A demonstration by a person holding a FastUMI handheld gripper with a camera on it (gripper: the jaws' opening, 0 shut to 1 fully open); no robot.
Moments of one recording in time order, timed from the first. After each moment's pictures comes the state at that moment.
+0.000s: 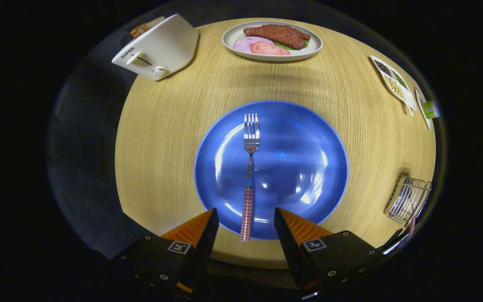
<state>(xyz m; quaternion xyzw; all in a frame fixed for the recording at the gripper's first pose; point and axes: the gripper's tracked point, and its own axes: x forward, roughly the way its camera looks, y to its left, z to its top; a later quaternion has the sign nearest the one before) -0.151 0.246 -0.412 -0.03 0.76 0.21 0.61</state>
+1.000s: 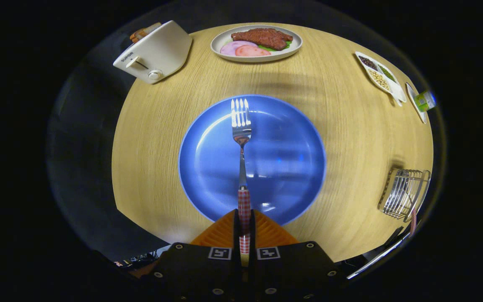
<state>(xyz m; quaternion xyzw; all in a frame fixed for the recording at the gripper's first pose) -0.144 0.194 -0.395 -0.02 0.74 0.21 0.65</state>
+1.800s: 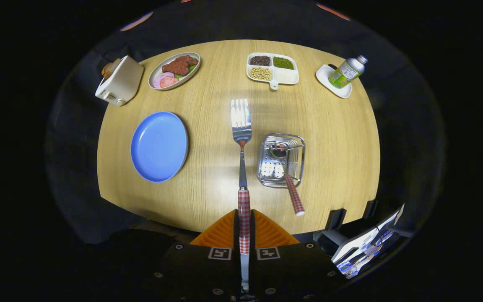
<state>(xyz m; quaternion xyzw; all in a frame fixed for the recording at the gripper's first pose) -0.133 -0.046 -0.308 -0.05 0.74 0.11 0.66</state>
